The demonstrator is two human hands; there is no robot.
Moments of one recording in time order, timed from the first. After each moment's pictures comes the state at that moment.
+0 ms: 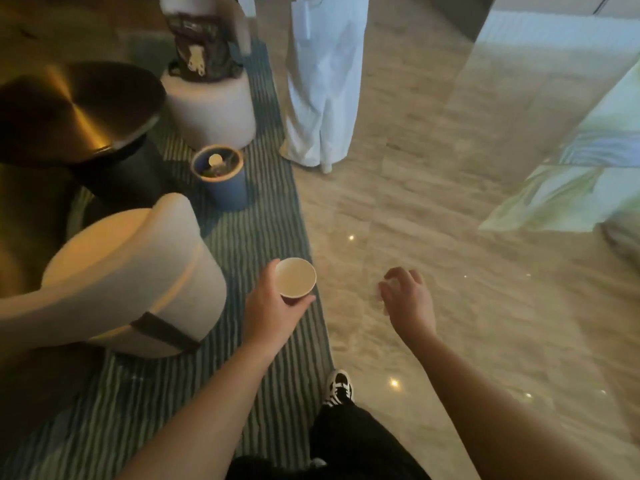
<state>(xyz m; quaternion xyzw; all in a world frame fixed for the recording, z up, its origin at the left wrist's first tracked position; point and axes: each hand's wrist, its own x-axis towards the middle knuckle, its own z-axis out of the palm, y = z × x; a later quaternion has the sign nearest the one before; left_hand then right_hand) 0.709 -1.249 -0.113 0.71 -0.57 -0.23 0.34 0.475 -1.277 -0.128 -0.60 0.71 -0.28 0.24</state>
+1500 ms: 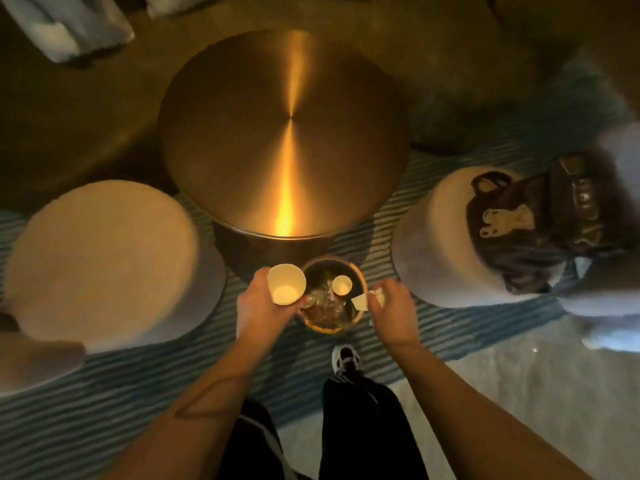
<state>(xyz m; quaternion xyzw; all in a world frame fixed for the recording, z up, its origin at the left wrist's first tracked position) 1.065 -2.053 -0.212 0.89 0.13 -0.12 0.41 1.048 -2.281 -0.191 -0.92 0.19 0.11 0.34</state>
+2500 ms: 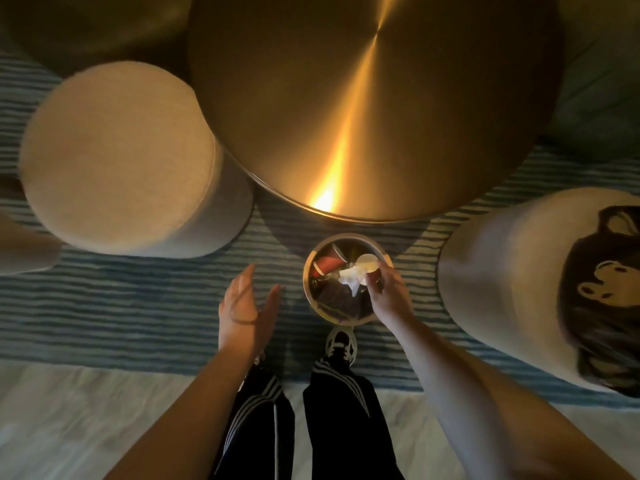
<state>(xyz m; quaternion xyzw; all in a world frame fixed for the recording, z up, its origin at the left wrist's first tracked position) 1.039 -2.083 -0.316 0.86 0.35 -0.12 0.34 1.144 -2.308 -0.375 -0.91 0.05 0.32 0.26</state>
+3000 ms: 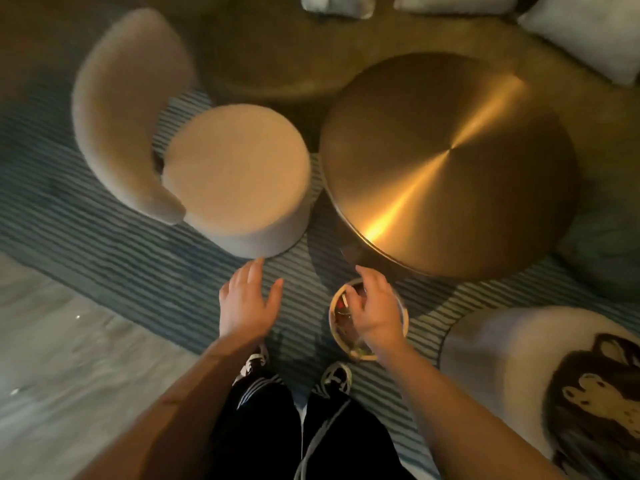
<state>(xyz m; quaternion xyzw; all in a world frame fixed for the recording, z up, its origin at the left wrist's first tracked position) 0.980 -2.039 -0.177 0.88 0.40 -0.01 0.25 1.110 -2.215 -0.193 -0.89 -0.23 0.24 0.31</state>
